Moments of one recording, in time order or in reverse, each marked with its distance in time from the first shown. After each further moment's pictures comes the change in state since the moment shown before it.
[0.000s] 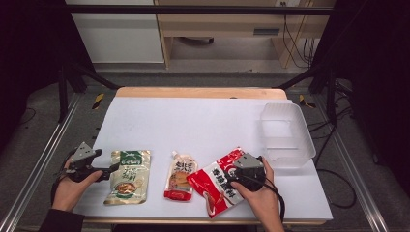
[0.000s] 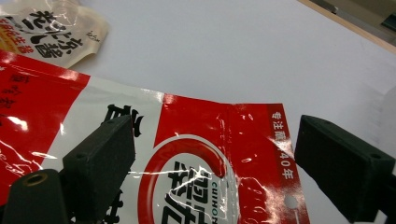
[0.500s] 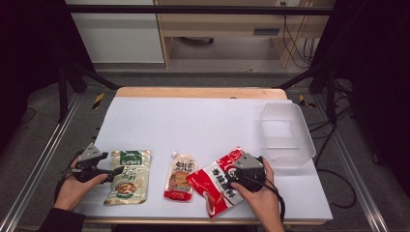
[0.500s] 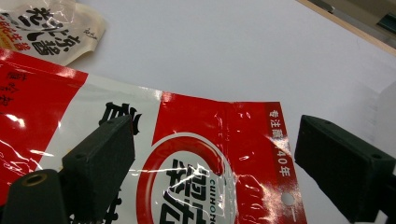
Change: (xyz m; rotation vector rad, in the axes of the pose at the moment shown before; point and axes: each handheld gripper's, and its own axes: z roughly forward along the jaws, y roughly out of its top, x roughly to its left) left arm -0.005 -0.001 0.013 0.075 -0.060 0.027; right arm 0.001 0.000 -0.001 0.005 -0.008 -0.009
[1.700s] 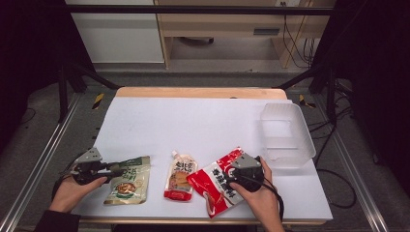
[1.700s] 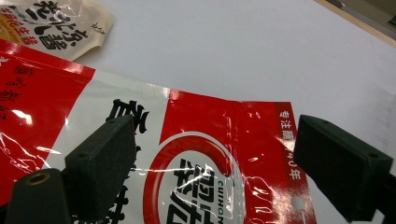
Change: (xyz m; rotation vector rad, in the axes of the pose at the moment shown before) left arm -0.010 0.004 -0.011 0.033 -0.173 0.035; right arm 0.002 0.001 0.003 0.019 0.024 -0.010
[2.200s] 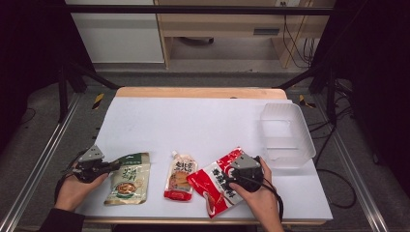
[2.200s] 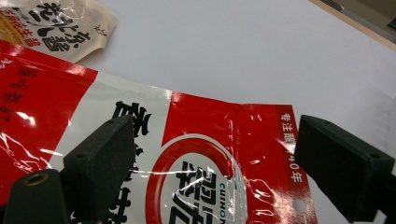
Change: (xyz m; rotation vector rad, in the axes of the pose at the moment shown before) left arm 0.004 0.002 0.001 0.008 0.091 0.006; right arm 0.001 0.001 0.000 -0.007 -0.003 -0.007
